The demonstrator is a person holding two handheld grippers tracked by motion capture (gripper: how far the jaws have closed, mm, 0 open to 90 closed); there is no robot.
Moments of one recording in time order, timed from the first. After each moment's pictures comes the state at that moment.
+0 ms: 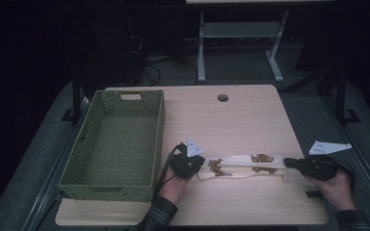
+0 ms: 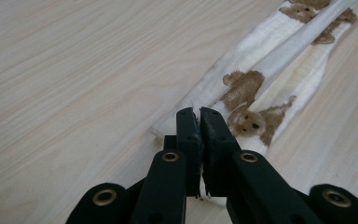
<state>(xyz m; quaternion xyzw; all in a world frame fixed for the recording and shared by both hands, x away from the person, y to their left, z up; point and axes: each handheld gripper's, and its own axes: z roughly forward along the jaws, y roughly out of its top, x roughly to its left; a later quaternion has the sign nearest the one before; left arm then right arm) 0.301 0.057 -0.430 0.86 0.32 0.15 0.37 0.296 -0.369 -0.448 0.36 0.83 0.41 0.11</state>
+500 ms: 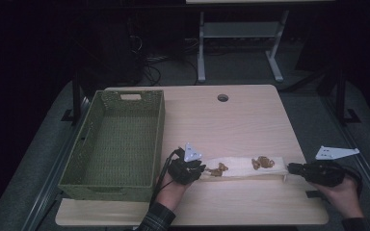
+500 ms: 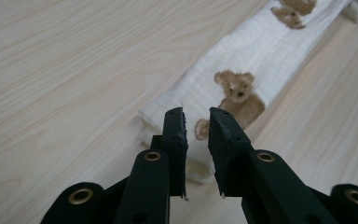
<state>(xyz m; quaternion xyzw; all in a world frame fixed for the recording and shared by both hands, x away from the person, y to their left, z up) 0.287 0.060 -0.427 0.85 0.33 0.12 0.39 0.279 -0.380 -0.447 0.37 0.82 0.43 0.09</state>
